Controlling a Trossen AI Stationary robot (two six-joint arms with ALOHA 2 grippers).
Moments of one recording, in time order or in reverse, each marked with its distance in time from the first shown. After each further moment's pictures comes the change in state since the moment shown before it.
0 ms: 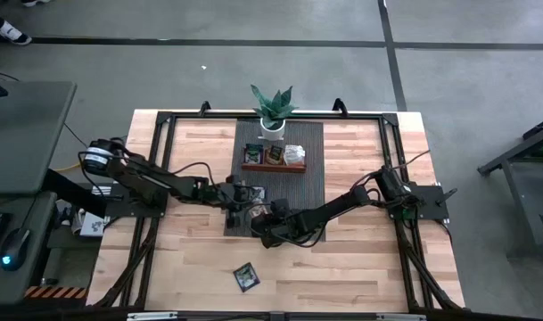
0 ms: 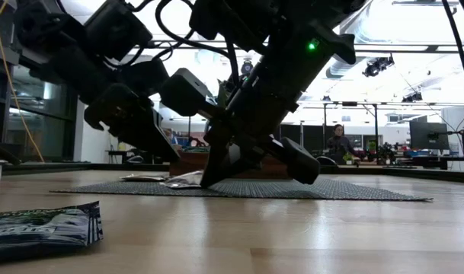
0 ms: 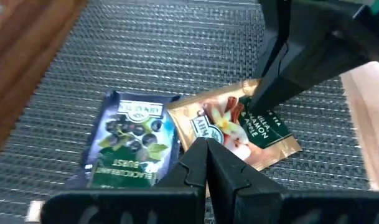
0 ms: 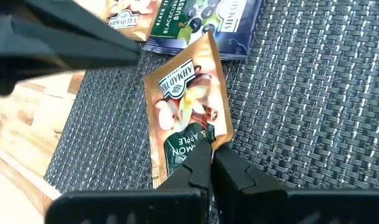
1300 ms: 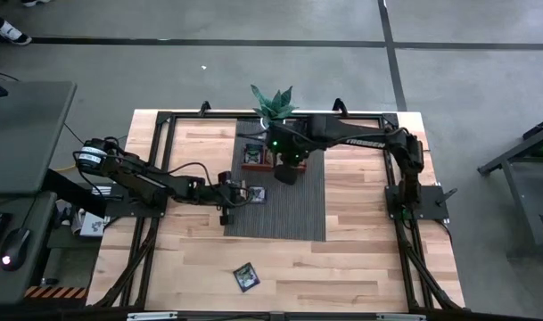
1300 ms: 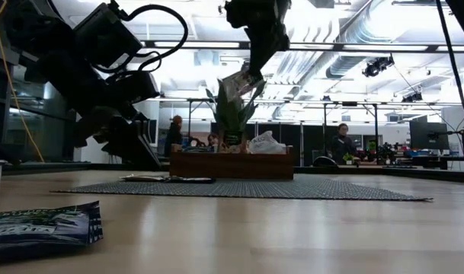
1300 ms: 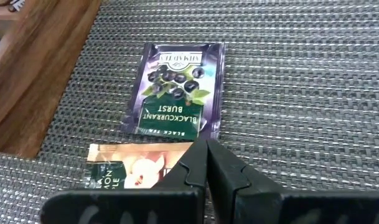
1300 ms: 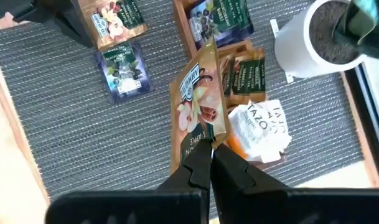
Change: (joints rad) left arm 0.001 -0.063 -0.051 -0.116 -0.112 0.068; right arm -0.442 -0.250 0.580 -1.019 -0.430 -1.353
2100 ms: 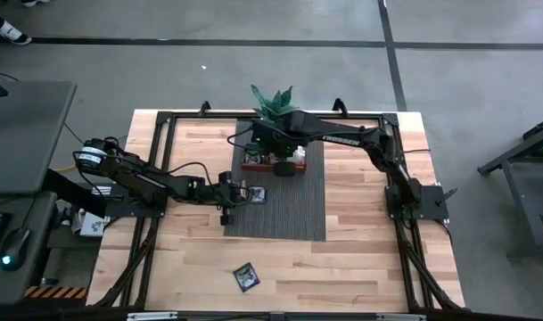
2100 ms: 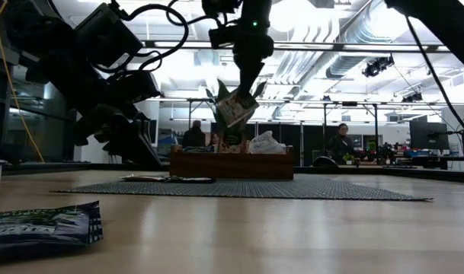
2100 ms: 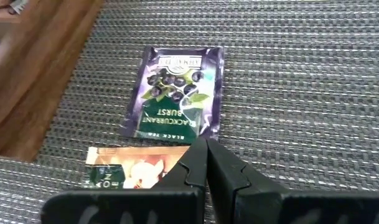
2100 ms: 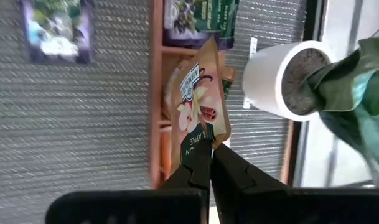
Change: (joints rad) left arm 0.000 0.000 0.000 0.009 0.009 -0.004; right arm -0.056 0.214 0.217 -0.106 0.122 -0.434
